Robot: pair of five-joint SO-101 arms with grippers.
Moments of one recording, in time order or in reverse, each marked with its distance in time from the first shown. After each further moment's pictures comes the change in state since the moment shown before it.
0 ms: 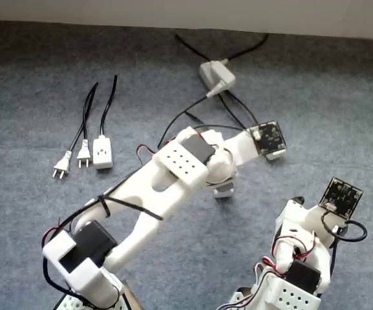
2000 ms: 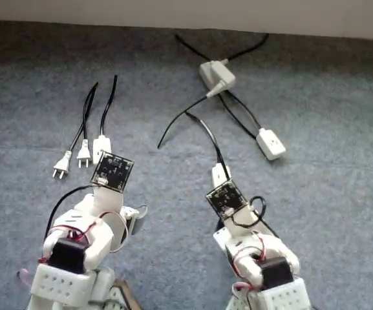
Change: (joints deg) left arm -28.0 -91.1 68.7 12.8 26.1; right arm -43.9 0.0 -0.4 12.9 23.5
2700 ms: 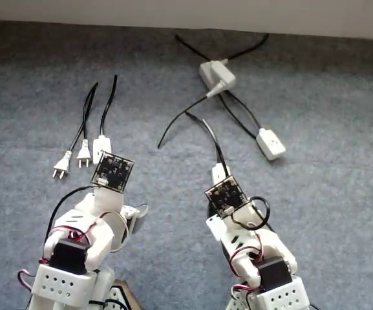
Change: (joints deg) left arm 0.0 -0.8 1.4 -1.8 0.0; right arm -2.8 0.0 0.3 -12.8 -3.2
